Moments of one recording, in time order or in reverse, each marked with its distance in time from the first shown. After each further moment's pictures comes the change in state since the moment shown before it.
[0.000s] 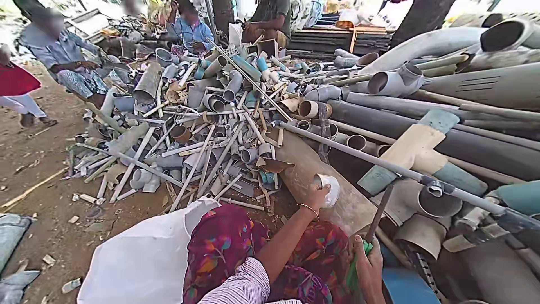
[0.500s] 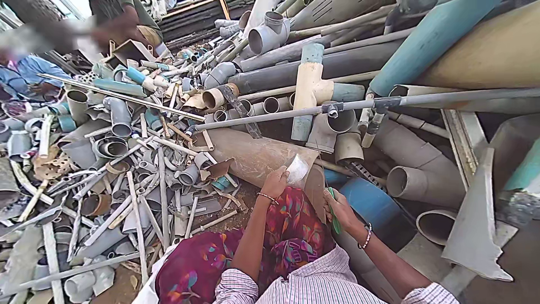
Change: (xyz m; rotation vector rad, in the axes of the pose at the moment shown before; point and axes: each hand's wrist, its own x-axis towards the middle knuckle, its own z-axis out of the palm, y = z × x) left_hand 0.007 -0.019 0.023 1.105 -0.617 0.193; right_hand -0.007 0.018 -0.056 0.263 -0.026 0.508
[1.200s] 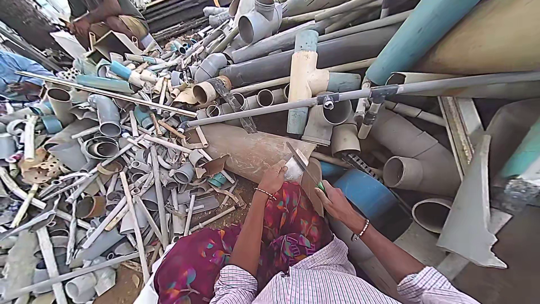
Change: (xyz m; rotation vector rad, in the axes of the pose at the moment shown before) left_hand -0.002 0.008 0.000 -0.004 -0.032 -0.021; right_hand 0.005 0.008 -0.009 -0.767 0.031 -0.442
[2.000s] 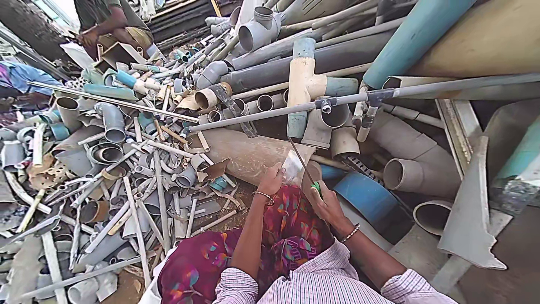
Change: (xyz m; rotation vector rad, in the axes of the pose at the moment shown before) left_hand 0.004 -0.005 -0.001 -0.108 0.068 0.023; right_hand 0.004 -0.015 0.022 0.189 0.164 -0.046
